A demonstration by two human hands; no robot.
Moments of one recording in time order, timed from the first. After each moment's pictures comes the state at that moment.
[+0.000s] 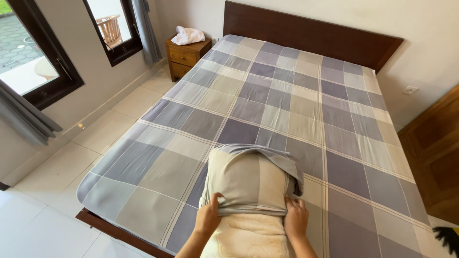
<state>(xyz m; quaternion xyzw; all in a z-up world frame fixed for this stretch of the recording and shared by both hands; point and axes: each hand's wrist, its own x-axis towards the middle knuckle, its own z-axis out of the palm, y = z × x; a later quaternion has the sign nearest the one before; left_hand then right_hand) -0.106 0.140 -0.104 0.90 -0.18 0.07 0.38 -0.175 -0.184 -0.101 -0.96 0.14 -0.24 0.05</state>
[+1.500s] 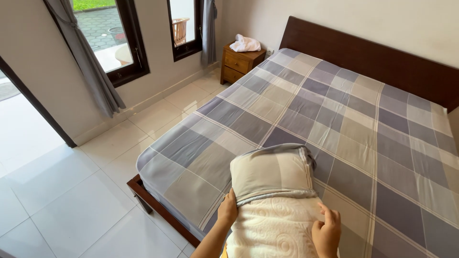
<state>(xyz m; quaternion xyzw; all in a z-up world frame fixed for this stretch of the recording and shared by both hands) -0.078 0.190 -0.182 0.93 0.04 -0.03 0.36 -0.176 -0.120 -0.043 -0.91 0.02 -0.36 0.22</state>
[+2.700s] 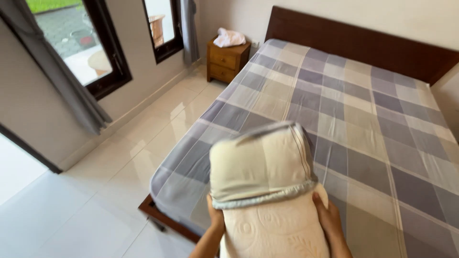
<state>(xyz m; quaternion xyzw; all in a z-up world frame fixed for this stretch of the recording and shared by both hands) -0.033 0.337 -0.173 0.44 0.22 -0.05 0.87 -0.117 -0.011 -0.050 -0.78 0.29 -0.10 0.55</state>
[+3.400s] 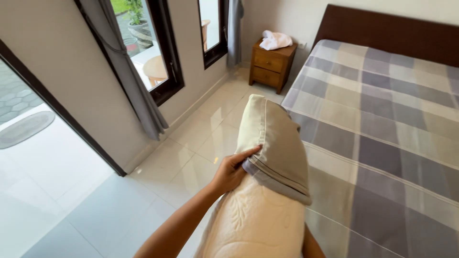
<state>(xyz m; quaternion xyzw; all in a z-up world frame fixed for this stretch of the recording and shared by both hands) 0.059 0.677 0.107 0.63 -0.35 0.05 0.69 -0.045 0.331 -0.157 -0.69 0.21 -0.07 0.69</state>
